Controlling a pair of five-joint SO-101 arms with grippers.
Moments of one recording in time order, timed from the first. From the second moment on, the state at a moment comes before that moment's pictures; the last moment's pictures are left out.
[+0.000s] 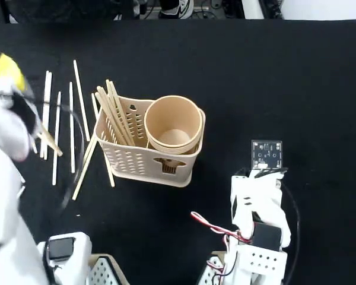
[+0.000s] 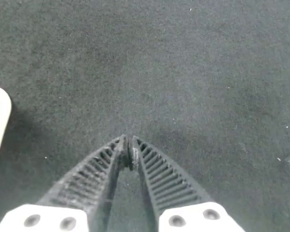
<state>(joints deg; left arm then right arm) -14.4 -48.9 -8.3 72.9 8.6 12.7 -103.1 96.7 60.0 10.4</state>
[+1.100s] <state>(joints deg) 5.8 -78.9 57.8 32.0 10.0 12.7 -103.1 96.7 60.0 10.4</state>
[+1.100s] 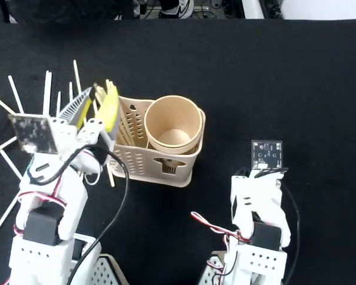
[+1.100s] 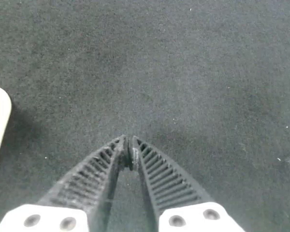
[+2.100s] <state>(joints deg) -51.5 -5.7 15.6 61.8 12.7 12.7 -103.1 96.7 60.0 10.4</state>
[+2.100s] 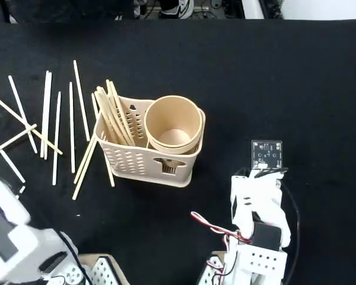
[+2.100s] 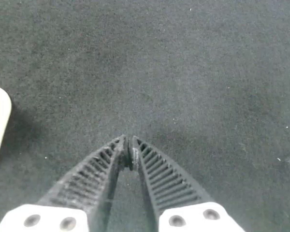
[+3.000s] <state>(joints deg) -50.1 27.2 -3.5 53.9 26.6 12.7 -103.1 96.7 60.0 10.4</state>
